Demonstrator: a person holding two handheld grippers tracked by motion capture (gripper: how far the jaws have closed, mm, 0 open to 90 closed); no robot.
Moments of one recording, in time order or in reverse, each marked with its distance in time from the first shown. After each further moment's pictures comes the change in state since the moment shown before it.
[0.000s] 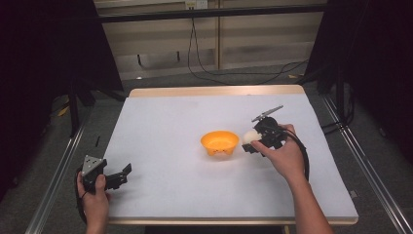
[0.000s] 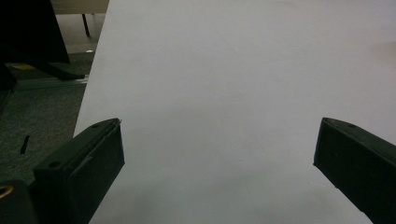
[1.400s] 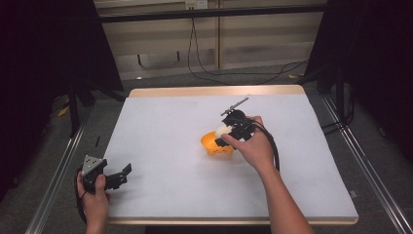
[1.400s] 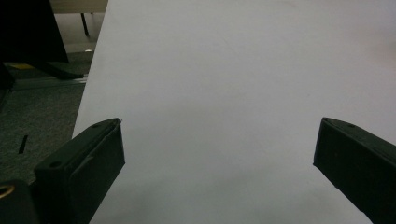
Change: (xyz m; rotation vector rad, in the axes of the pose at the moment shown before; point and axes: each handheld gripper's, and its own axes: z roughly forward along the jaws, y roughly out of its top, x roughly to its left) left arm 0.001 0.000 0.000 0.004 -0.003 0.000; right arm 0.047 0.060 0.037 0.010 0.056 -0.066
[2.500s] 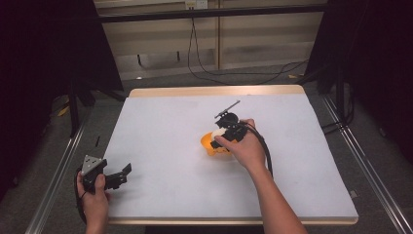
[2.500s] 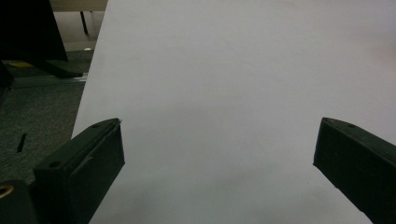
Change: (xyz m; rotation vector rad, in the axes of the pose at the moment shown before) left arm 0.001 0.000 0.000 -0.001 -0.003 -0.008; right arm 0.003 0.002 0.028 0.061 -0.004 0.050
